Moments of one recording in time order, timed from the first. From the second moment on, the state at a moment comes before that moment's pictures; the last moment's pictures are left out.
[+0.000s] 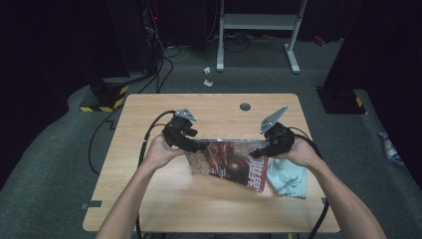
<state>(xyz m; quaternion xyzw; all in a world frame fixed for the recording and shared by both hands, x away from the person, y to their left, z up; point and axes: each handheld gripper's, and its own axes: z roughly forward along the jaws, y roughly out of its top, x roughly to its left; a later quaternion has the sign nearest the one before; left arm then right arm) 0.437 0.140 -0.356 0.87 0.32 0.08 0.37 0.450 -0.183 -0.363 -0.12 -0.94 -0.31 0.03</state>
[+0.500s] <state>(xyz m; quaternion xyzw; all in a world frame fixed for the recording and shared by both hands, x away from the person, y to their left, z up) 0.444 0.160 -0.342 0.79 0.44 0.08 0.41 0.447 -0.181 -0.362 -0.19 -0.93 -0.31 -0.01</state>
